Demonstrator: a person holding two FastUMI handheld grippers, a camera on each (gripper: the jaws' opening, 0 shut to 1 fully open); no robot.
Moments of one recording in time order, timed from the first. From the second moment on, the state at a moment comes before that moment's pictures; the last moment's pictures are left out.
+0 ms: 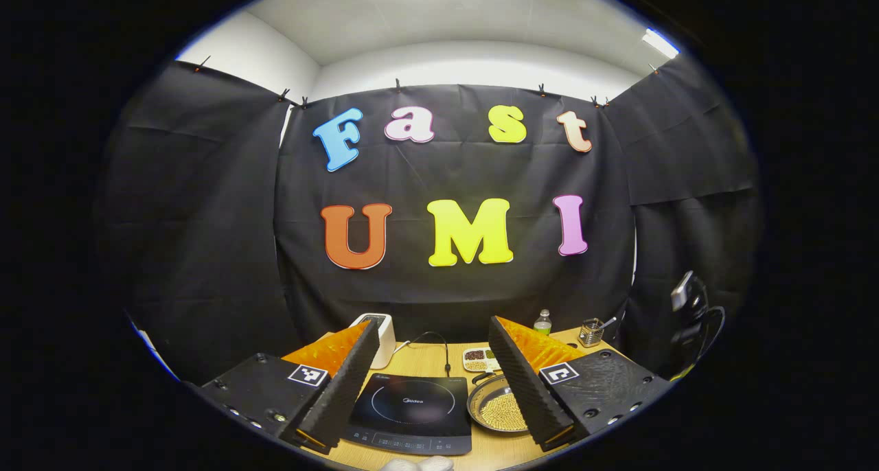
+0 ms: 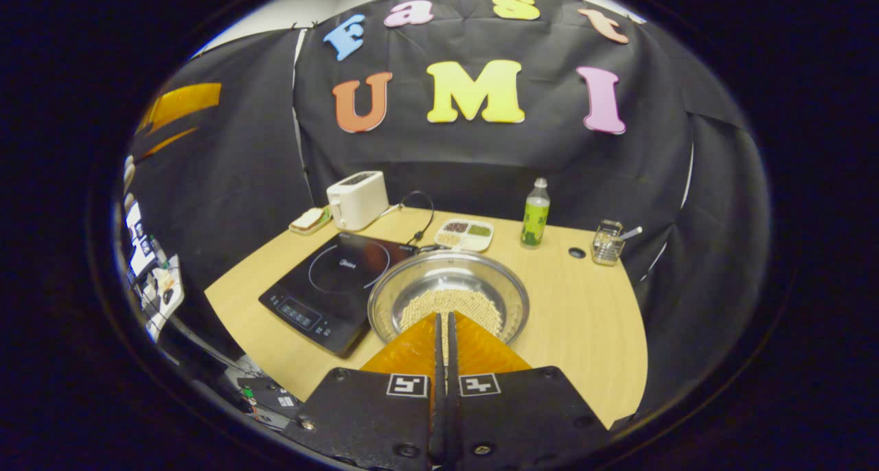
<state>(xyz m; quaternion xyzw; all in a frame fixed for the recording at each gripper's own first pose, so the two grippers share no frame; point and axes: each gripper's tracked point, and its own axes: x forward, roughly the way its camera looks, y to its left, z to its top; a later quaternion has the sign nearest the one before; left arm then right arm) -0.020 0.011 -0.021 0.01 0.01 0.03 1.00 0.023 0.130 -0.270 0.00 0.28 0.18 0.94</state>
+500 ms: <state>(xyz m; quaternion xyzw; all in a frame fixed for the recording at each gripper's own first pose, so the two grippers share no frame) -0.037 0.028 -0.025 0.00 0.02 0.06 1.00 0.011 0.146 -0.387 -0.02 0.40 0.20 0.89</state>
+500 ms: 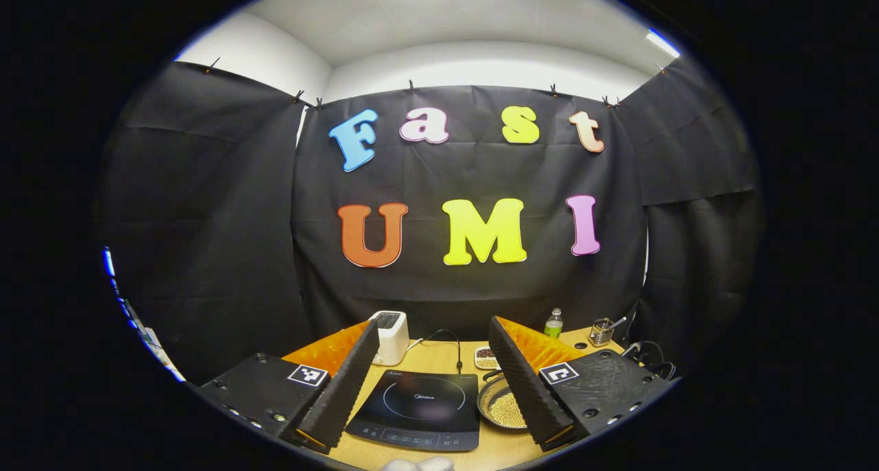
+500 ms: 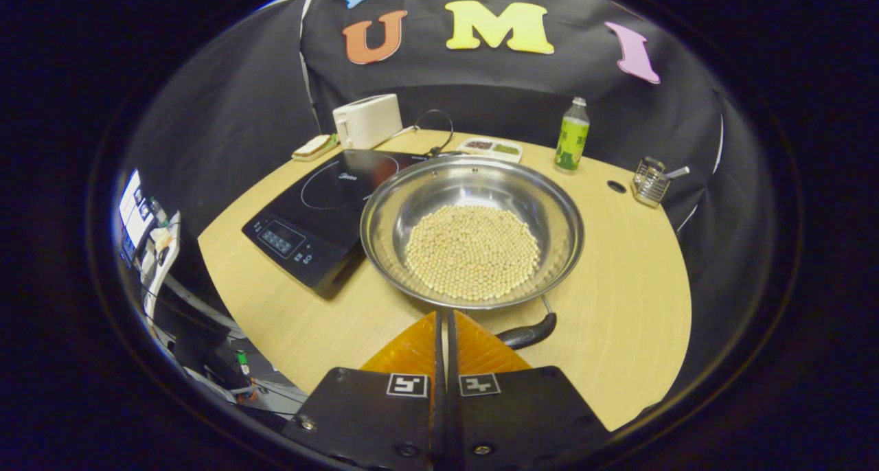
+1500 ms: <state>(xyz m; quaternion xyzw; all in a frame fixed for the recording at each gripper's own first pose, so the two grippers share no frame) -0.037 0.043 -0.038 0.01 0.04 0.08 1.00 0.029 0.115 -0.407 -0.02 0.42 0.19 0.89</state>
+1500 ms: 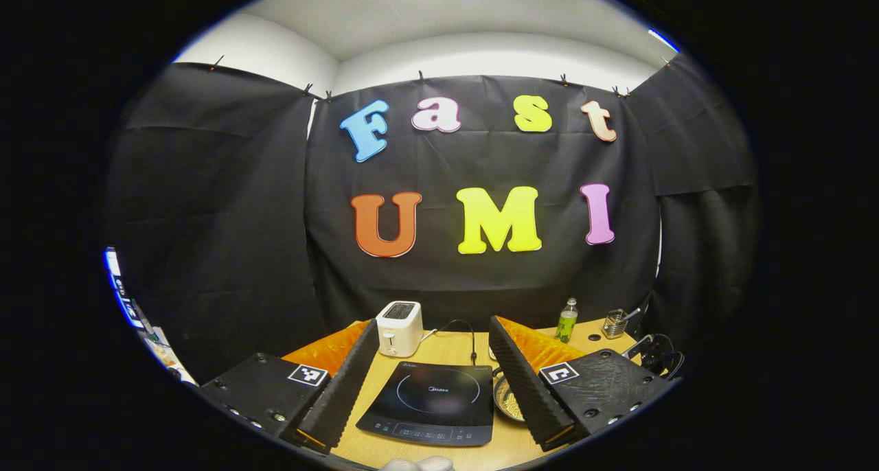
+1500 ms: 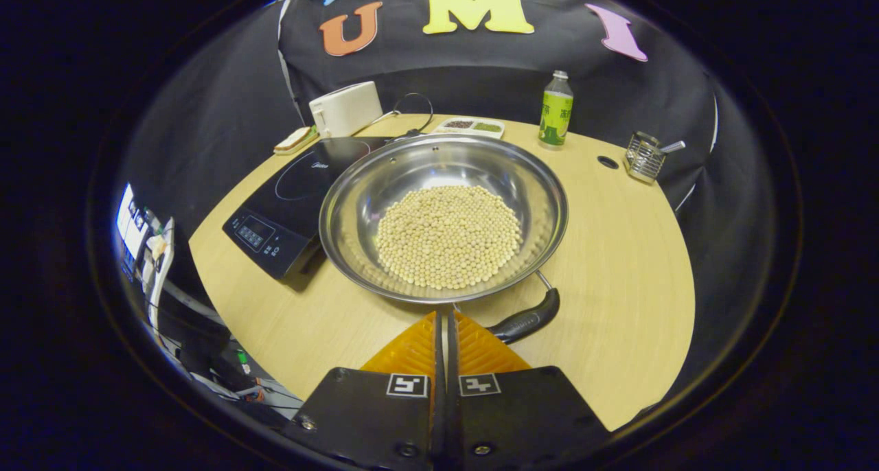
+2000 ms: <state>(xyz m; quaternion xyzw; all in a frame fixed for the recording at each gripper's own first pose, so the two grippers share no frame) -0.036 0.035 -0.039 0.01 0.04 0.08 1.00 0.037 0.098 -0.407 -0.02 0.42 0.18 0.89</state>
